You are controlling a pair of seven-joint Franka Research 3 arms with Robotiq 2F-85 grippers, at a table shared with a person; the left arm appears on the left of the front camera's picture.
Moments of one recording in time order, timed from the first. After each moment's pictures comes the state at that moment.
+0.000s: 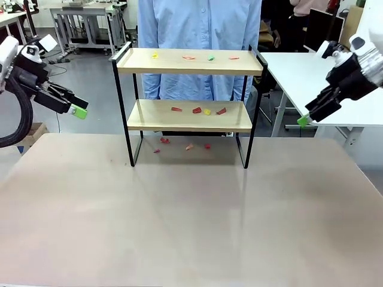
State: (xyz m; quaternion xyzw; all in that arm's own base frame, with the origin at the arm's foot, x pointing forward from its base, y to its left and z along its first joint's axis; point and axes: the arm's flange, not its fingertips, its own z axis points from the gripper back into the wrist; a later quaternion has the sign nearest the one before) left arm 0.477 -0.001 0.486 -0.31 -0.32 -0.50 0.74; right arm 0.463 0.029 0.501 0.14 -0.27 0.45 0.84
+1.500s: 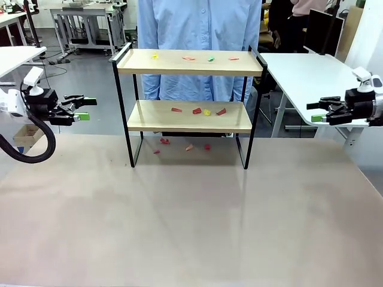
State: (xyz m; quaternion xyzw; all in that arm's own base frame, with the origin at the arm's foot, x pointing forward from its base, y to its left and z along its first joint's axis) left arm 0.602 0.063 0.342 -0.45 -0.54 -0.51 0.49; right arm 0.614 -0.132 0.353 0.40 -0.47 0.47 0.63
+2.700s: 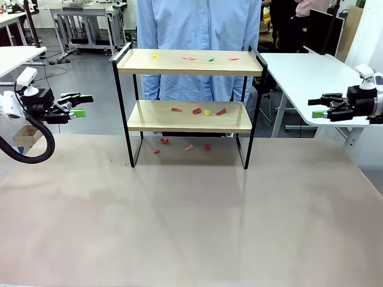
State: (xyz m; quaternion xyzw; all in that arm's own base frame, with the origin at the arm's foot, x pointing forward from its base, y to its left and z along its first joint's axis) left arm 0.600 0.072 0.342 -0.48 -0.56 -0.49 0.46; right arm 0.616 -0.133 0.361 0.41 -0.49 0.47 0.61
